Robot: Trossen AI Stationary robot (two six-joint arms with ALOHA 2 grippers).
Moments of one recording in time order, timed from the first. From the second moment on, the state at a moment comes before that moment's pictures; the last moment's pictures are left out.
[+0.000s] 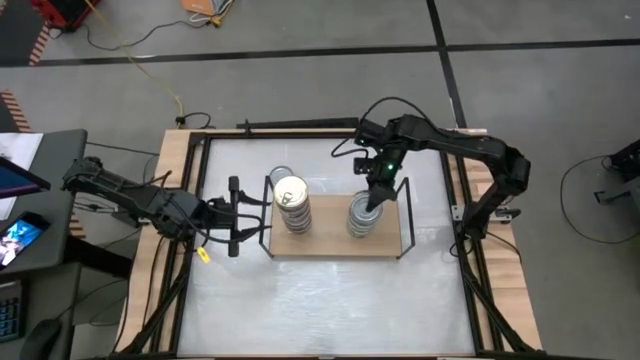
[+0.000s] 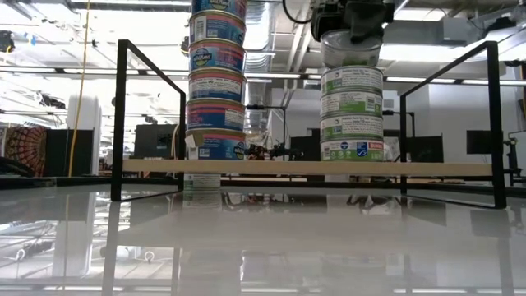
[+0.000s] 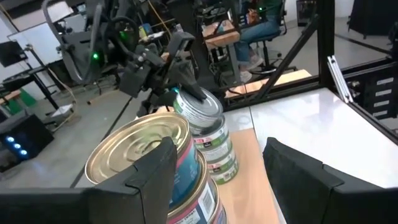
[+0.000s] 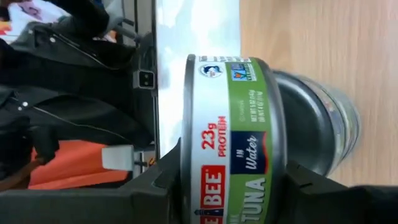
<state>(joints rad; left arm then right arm) -0.37 0.82 0.77 -0.01 -0.48 0.24 -0.39 1.64 1.51 -1.25 -0.83 -0.16</state>
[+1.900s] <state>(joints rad) -0.37 0.81 0.77 -0.15 -0.61 0.31 -0.55 1.56 1.71 -1.48 -0.49 -0.11</state>
